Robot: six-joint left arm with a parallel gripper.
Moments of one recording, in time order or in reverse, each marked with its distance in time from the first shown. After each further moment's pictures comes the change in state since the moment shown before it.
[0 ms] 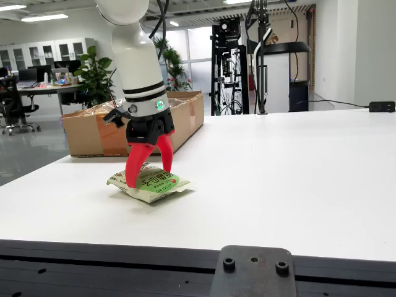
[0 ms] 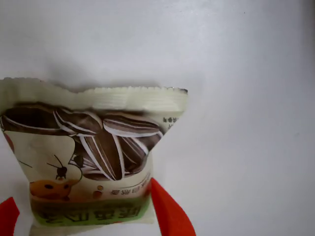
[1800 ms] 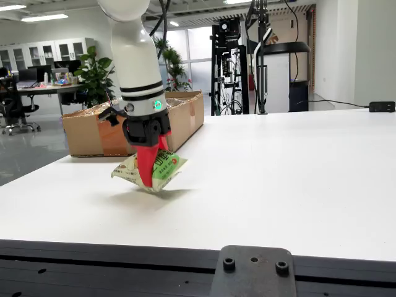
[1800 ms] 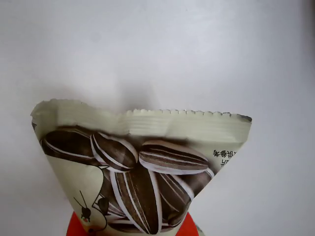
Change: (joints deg) arm -2.0 -1.2 0.0 1.6 4.4 -3.1
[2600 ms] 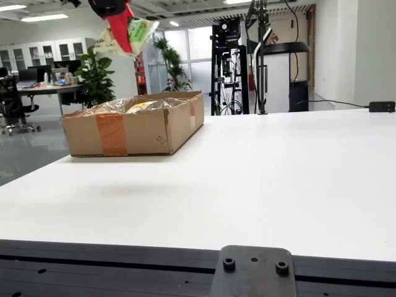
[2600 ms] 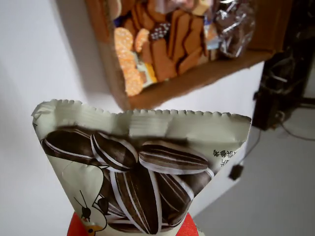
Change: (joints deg) arm 13.8 -28.8 -0.3 11.0 7.0 0.1
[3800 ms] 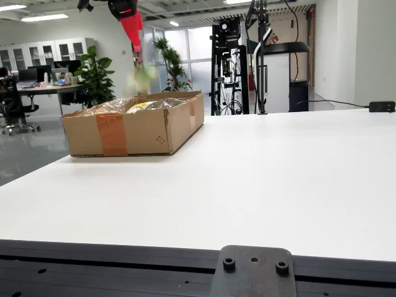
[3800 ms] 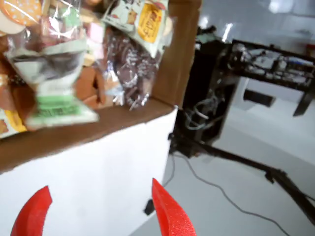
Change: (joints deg) arm 15.7 19.6 -31.4 1.5 -2.6 -0.3
